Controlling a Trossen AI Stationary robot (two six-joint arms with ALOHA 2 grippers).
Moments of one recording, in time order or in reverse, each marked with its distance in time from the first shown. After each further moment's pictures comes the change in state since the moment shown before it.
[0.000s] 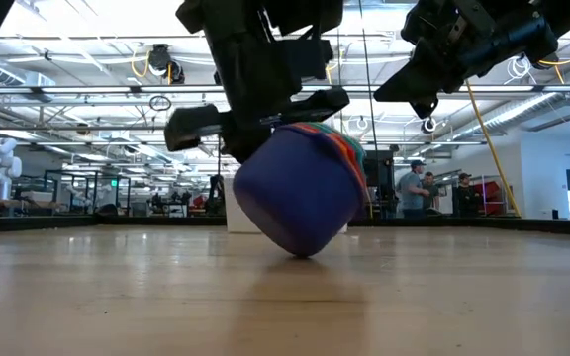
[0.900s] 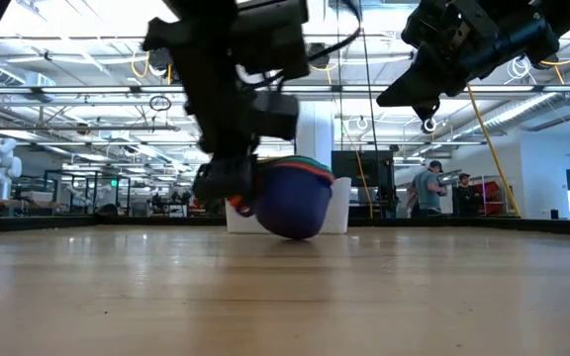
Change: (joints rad) left arm -0.013 -0.009 -0.132 -0.071 -0.741 -0.878; right arm 0.000 0.000 0.000 -0.031 -0.001 -0.023
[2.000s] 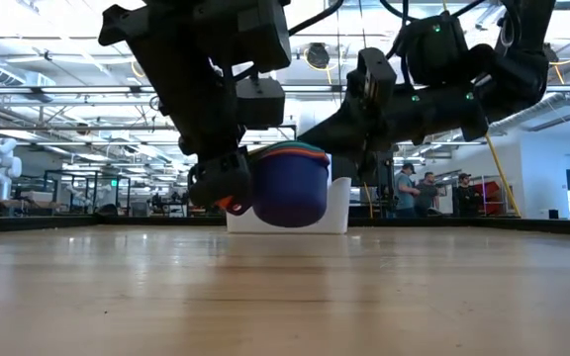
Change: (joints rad) left arm -0.099 -0.024 -0.082 0.027 -0.106 -0.342; right arm 0.007 0.691 0.000 0.935 -0.006 0.314
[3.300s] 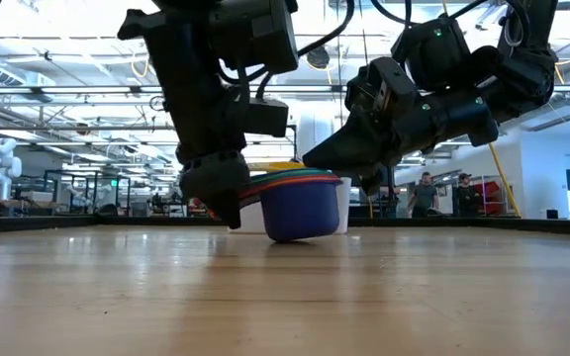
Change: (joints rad) left arm 0.039 0.000 0.020 -0.018 0.323 -0.028; right arm 0.051 0.036 0.000 -0.070 -0.034 -0.036
